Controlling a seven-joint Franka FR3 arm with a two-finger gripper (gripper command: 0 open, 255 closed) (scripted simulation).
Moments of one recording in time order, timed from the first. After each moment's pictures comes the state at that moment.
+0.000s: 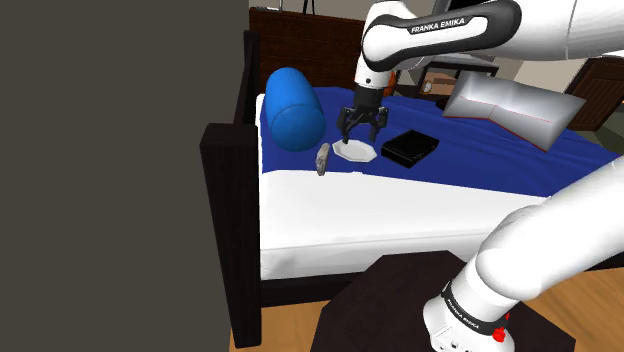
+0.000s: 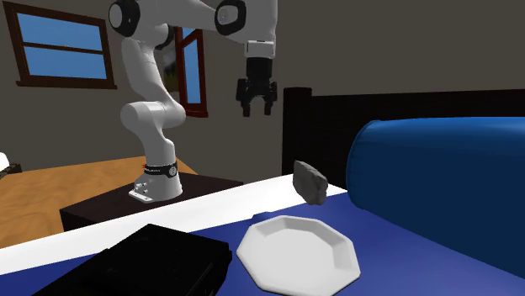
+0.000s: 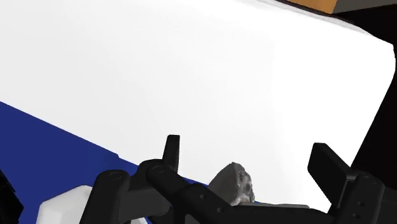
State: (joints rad) arm -0.06 -0.30 0.00 -2.19 0.03 1.83 0.28
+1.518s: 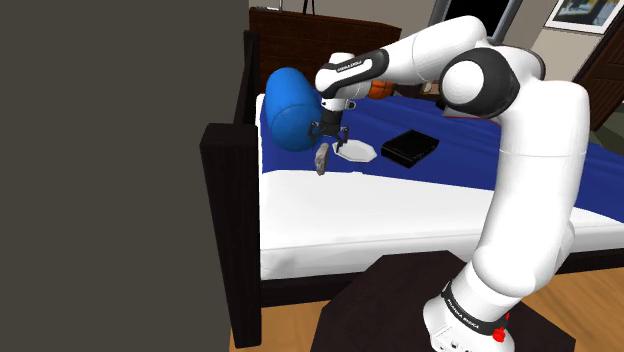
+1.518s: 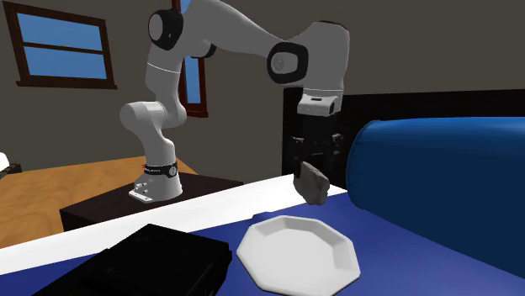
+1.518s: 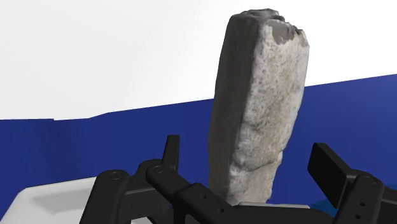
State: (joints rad) arm -0.13 0.41 -0.05 -1.68 0.13 1.99 0.62
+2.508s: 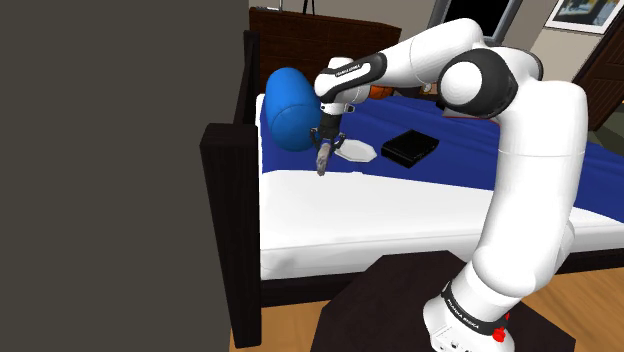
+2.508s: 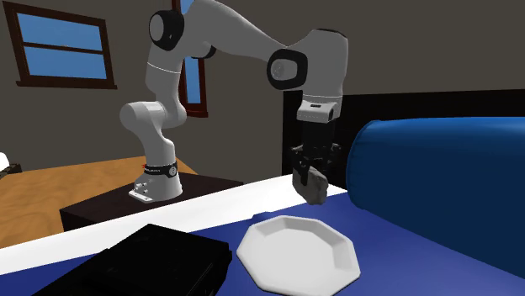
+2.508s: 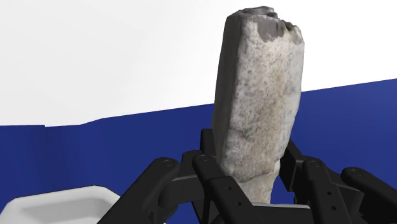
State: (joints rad) arm -0.13 0.42 -0.05 -1.70 0.13 2.02 0.62
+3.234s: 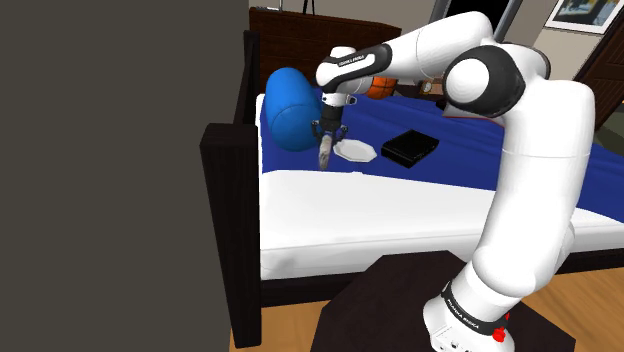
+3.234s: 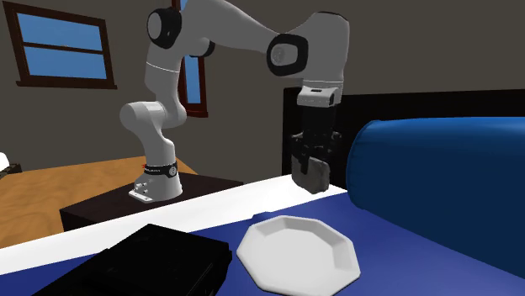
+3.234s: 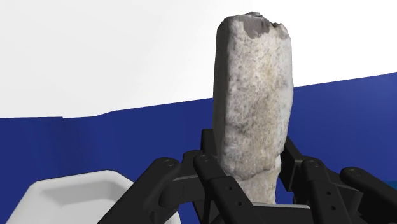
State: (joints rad) arm -0.13 0.39 -0.05 -1.66 0.13 1.96 0.63
